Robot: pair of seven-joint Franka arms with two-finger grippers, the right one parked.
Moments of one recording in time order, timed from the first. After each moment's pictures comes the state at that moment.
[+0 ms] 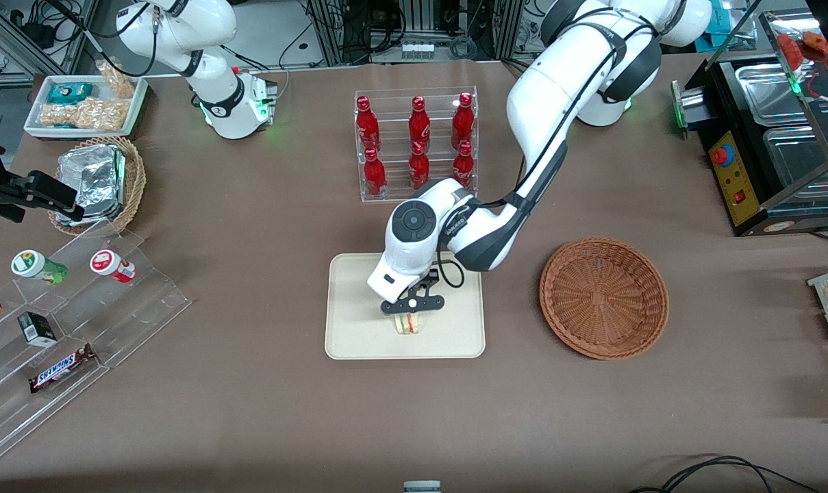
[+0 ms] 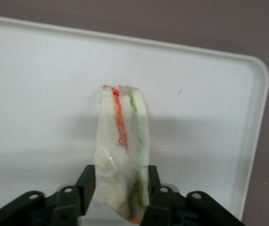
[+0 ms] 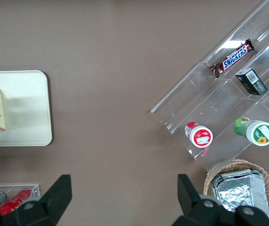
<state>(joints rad) -0.60 0.92 -0.24 -1.11 0.16 2.12 -0.95</state>
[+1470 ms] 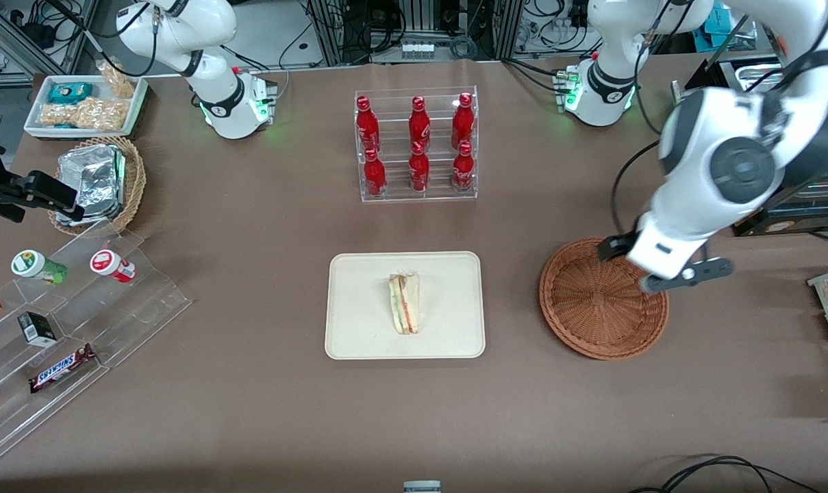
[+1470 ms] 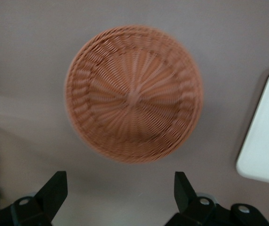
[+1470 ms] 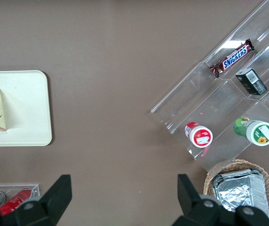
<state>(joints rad) -0.04 0.14 -0.19 -1.73 0.09 1.71 -0.42</state>
